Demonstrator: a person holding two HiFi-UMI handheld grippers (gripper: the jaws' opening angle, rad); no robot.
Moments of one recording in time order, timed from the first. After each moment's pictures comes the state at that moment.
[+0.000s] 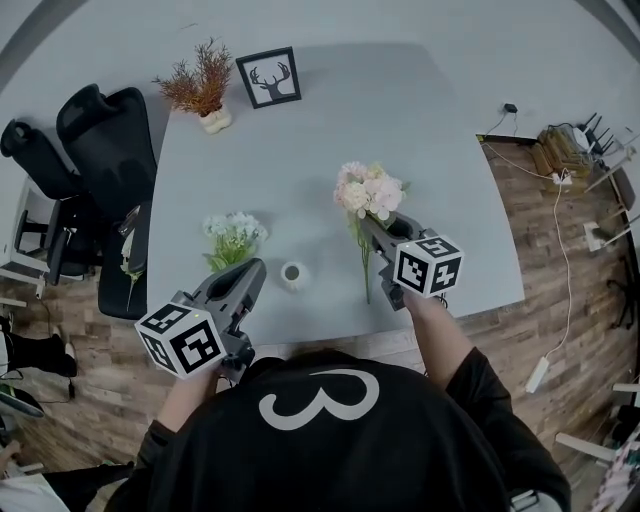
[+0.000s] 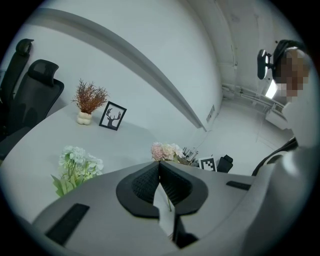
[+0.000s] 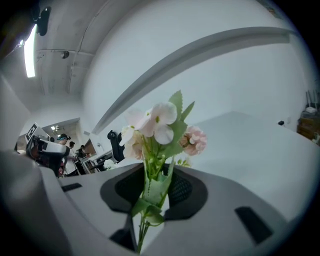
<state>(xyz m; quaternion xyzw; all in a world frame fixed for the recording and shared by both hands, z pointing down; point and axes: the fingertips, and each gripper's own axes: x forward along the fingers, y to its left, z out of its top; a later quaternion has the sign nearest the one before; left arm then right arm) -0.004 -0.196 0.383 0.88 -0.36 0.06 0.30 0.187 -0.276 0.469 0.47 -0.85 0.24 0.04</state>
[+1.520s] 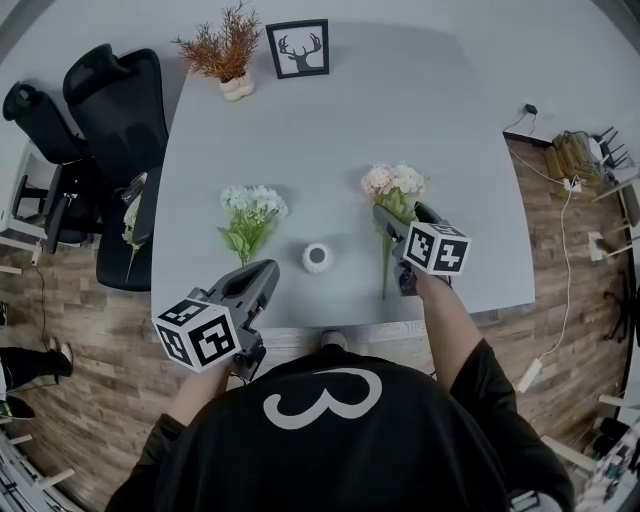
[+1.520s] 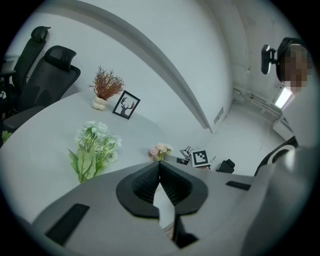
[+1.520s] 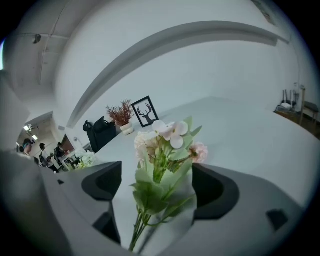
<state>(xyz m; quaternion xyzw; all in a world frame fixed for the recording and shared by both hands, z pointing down) -0.037 -0.177 0.436 0.85 -0.38 0.07 0.37 0.200 -0.294 0.540 0.55 -0.76 0.31 0.11</state>
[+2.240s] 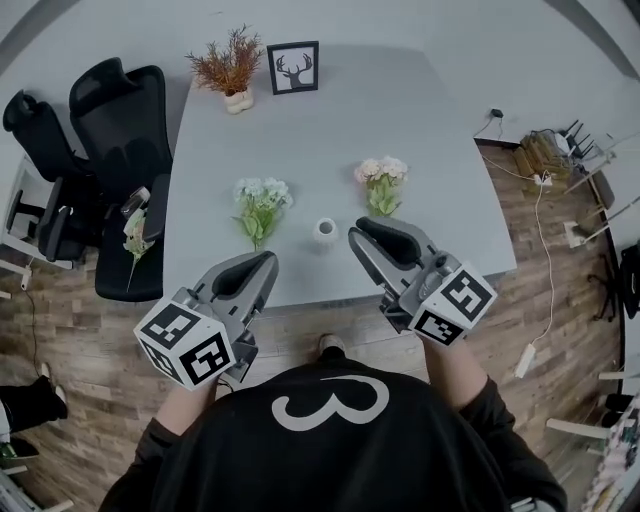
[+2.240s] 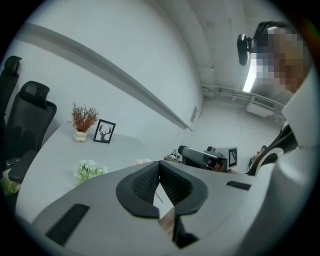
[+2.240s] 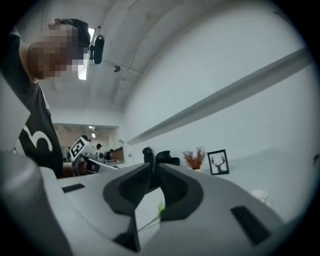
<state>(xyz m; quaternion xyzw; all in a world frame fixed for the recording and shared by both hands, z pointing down) -0.063 -0.104 0.325 0.92 -0.32 0.04 0.22 0.049 -0.115 0.298 0.35 -0.93 0.07 -0.05</state>
